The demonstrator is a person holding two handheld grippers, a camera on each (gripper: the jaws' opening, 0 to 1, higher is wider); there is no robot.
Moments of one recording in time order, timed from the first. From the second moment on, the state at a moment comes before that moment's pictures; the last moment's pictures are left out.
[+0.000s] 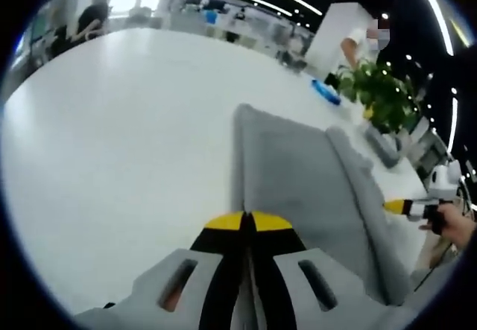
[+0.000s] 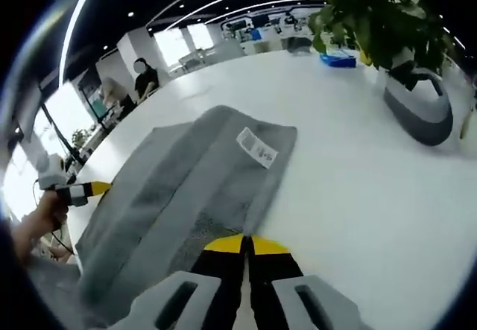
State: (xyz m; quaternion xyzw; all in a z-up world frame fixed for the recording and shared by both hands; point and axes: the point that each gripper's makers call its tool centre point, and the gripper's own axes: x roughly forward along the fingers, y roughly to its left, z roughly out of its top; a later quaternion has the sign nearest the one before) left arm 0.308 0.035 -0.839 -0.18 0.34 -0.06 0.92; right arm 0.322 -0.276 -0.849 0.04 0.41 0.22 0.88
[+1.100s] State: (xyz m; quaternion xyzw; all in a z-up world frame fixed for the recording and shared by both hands) left arm 0.308 0.039 -0.840 0.18 0.33 -0.14 0.92; right arm 0.333 -0.302 -0.848 -0.40 0.30 0.20 0.84
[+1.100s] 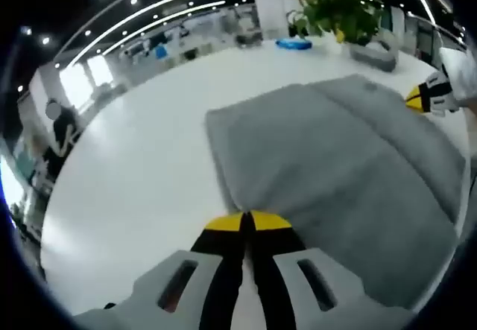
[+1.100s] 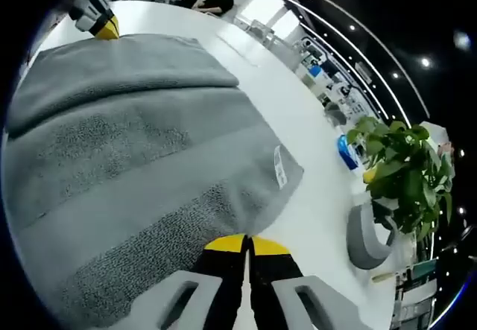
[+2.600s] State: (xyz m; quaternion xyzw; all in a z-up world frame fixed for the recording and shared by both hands) left arm 0.295 0.076 -0.828 0.08 0.35 -0.12 0.93; right arm 0.347 -0.315 -0.848 -0.32 0.33 0.20 0.86
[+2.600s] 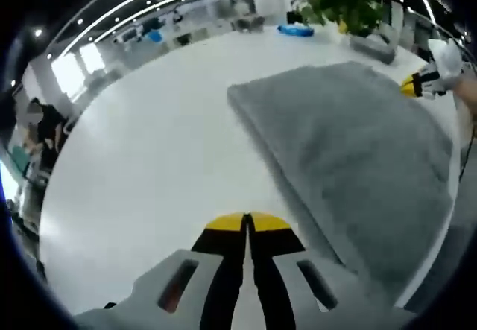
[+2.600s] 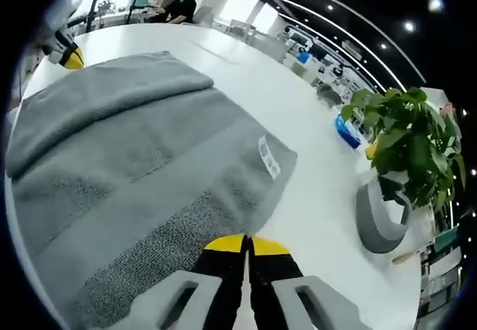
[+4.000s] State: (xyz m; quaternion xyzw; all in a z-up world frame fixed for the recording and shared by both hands) left arm 0.306 0.049 -0.832 0.18 0.34 -0.16 0.91; right arm 0.347 -0.315 -0.848 -0.31 0.33 0.21 0.87
